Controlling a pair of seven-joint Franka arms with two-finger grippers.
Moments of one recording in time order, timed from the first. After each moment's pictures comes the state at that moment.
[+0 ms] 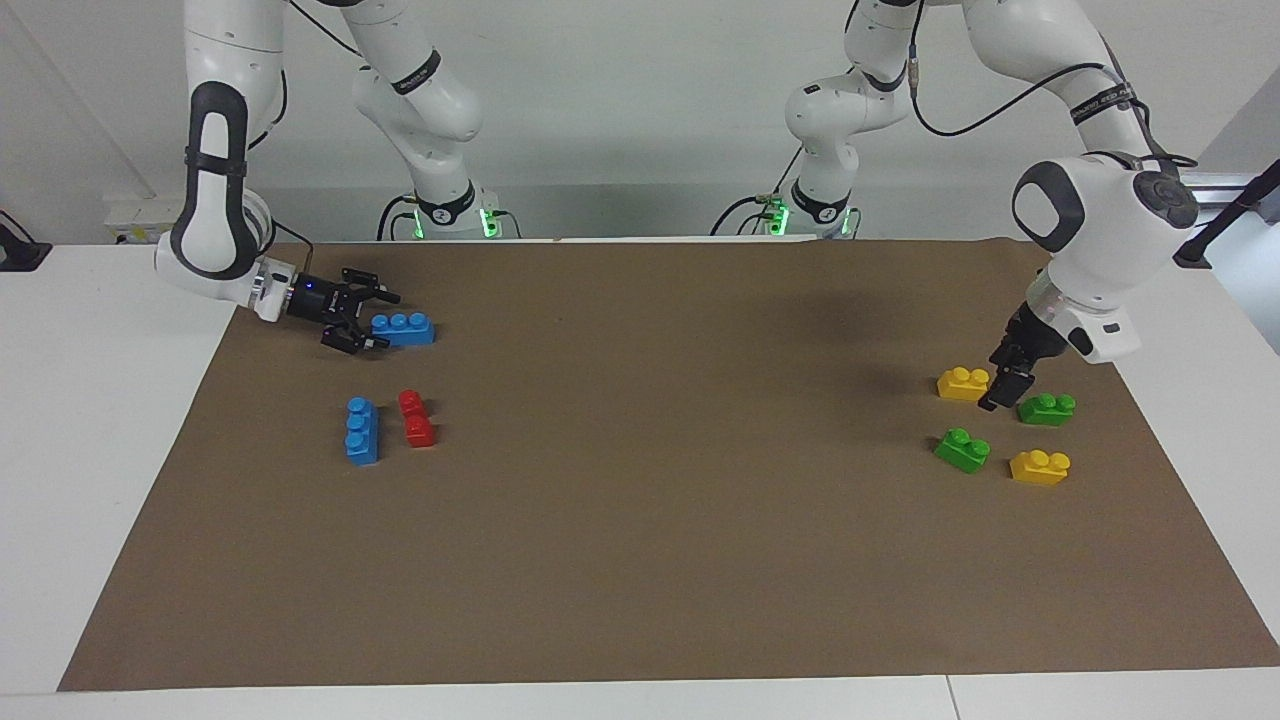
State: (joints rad) left arm 0.22 0.14 -0.13 -1.92 -0.06 2.09 -0.83; right arm -0.41 0.14 -0.18 -2.46 0.81 1.76 -2.58
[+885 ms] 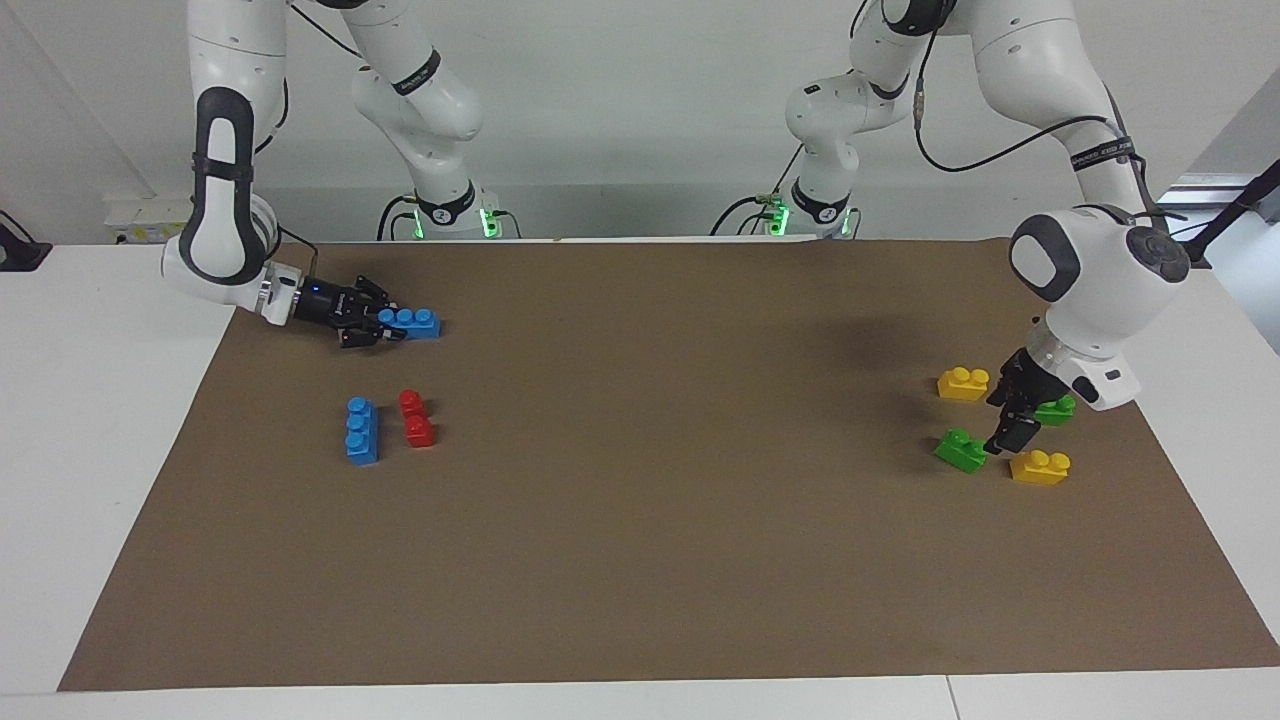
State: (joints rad) left arm 0.22 0.31 -0.13 -1.83 -0.06 2.20 -0.92; right arm -0.38 0.15 -0.18 -2.46 0.83 1.76 -2.59
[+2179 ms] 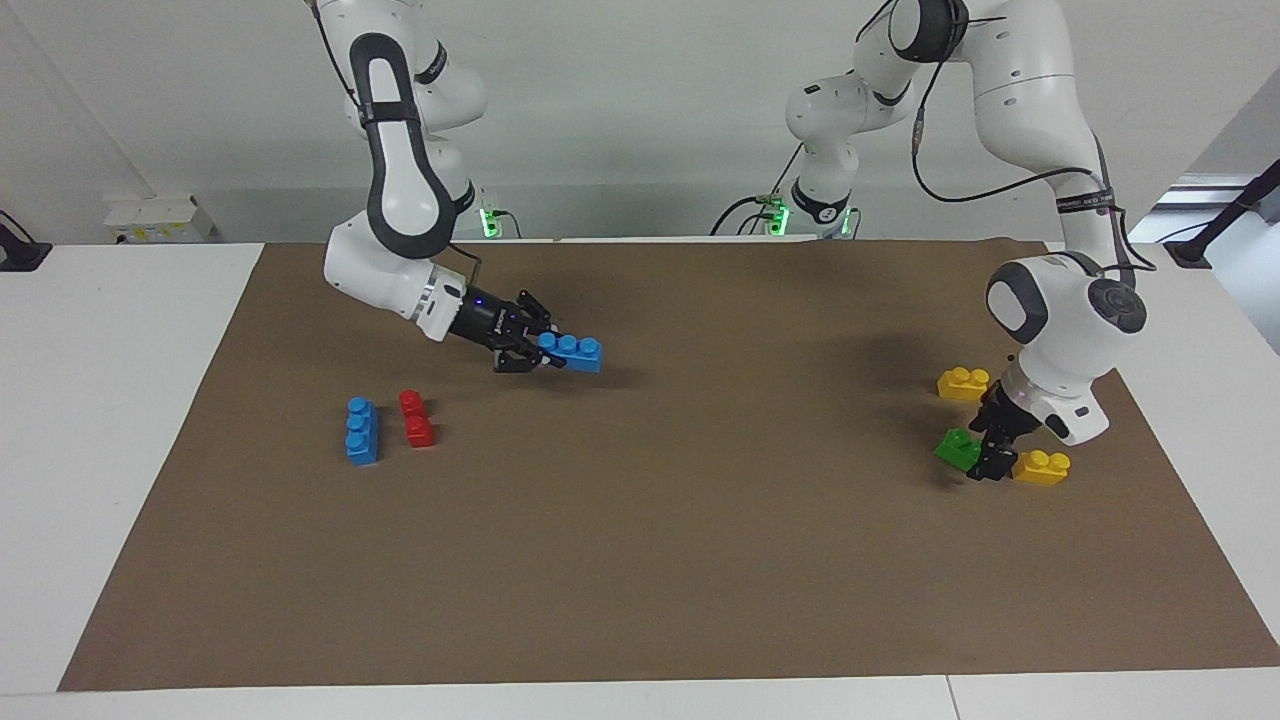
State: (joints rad) left arm 0.22 0.40 -0.13 -1.87 -0.02 2.33 -0.98; right arm 0.41 0.04 -0.16 -2.33 1.44 2.25 -2.11
